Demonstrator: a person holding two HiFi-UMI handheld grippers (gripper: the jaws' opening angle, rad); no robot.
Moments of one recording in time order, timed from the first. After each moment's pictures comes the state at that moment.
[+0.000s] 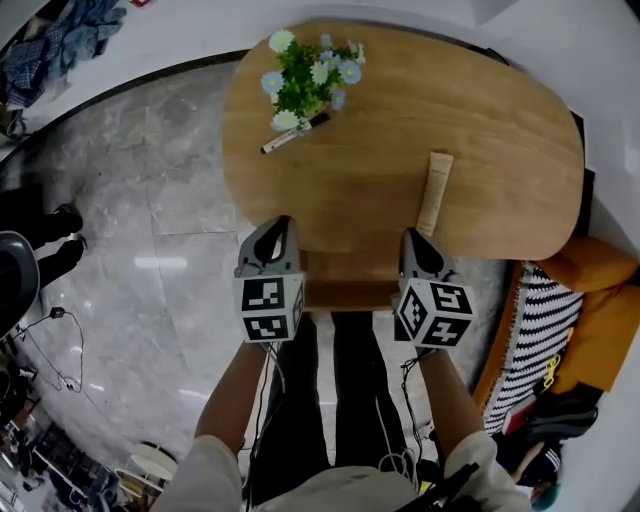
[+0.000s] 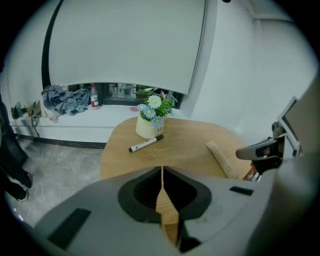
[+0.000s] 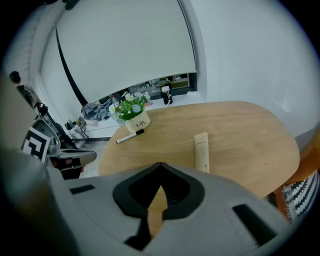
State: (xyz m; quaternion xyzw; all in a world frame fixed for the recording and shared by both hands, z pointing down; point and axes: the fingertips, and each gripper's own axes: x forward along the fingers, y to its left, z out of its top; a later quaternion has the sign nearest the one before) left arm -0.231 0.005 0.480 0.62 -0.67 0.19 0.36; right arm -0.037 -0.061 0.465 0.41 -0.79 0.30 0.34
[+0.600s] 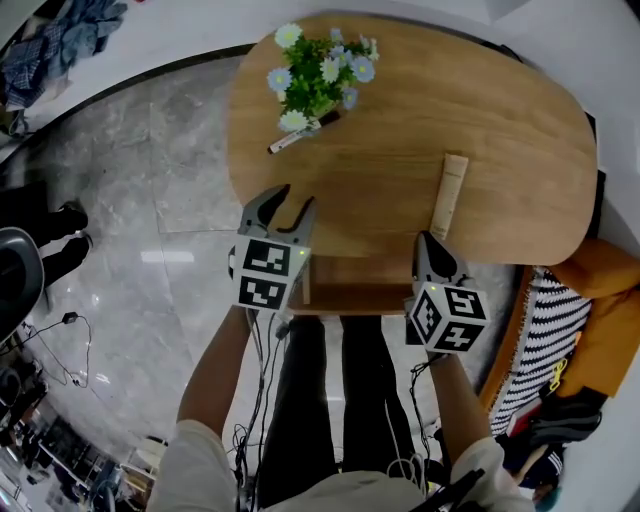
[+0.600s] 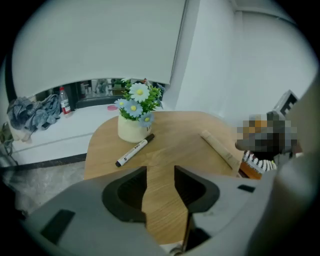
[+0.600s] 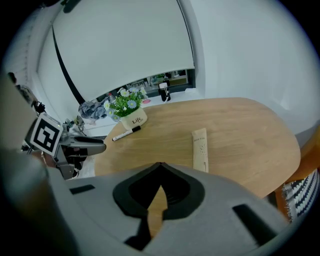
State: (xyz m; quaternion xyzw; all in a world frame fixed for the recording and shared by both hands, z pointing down) left arm -0.239 -0.038 0.509 0.70 -0.58 0.27 0.33; right arm -0.032 -0.065 0.482 0.41 -0.78 0.31 0.35
